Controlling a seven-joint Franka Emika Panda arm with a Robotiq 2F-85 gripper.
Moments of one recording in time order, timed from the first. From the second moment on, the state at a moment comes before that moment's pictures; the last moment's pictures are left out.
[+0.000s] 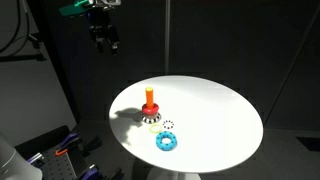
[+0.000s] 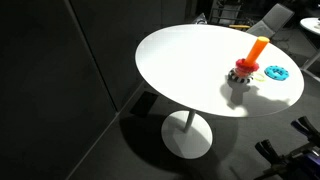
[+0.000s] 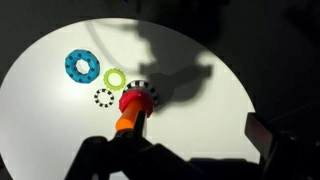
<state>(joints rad) 0.06 -0.47 0.08 -2.33 -0.02 1.88 0.00</state>
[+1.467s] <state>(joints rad) -0.01 -0.38 -0.01 -2.38 -0.02 1.99 0.00</state>
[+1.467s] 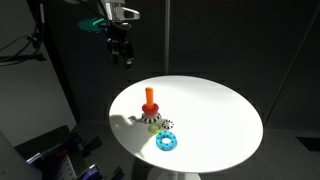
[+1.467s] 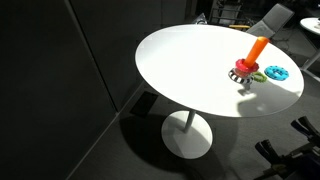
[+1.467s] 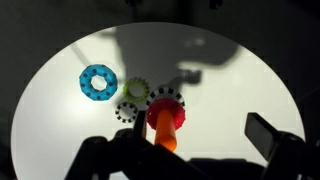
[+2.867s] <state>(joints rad) -0.12 -0.20 -0.14 -2.50 -0.05 2.34 -0.14</state>
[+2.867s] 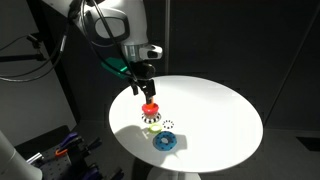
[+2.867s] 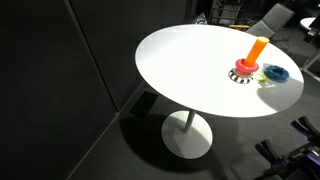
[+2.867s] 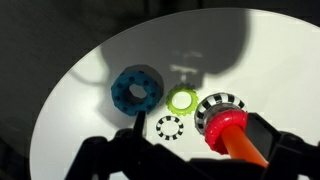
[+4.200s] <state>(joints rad) -0.13 0.05 -0.15 -2.49 -0.11 2.52 -0.12</state>
